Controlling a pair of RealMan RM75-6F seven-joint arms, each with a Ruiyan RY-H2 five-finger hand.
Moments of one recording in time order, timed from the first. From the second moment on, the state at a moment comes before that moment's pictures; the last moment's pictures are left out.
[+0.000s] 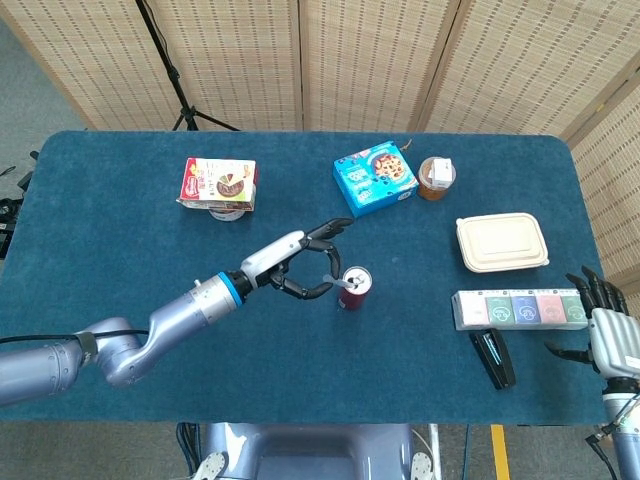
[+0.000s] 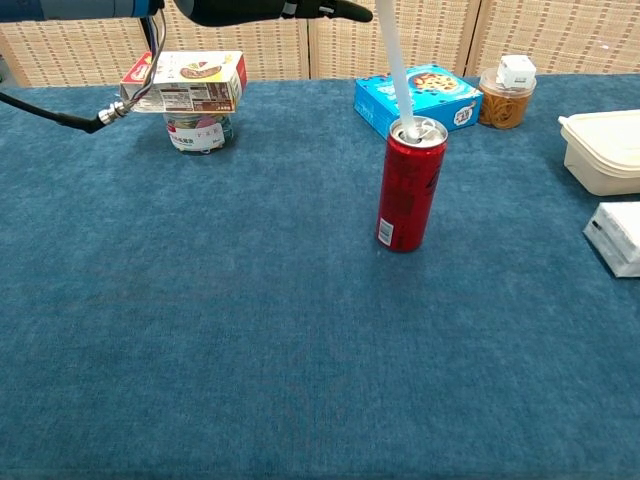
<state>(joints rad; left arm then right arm) -1.06 -1.29 -0.27 -1.65 1.38 0.72 -1.07 0.14 -1.13 0.13 -1.52 -1.33 1.31 0.16</state>
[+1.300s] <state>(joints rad) -1.09 -1.46 -0.29 -1.47 1.32 0.62 -0.99 0.15 -1.13 0.13 -1.51 -1.31 1.28 0.16</state>
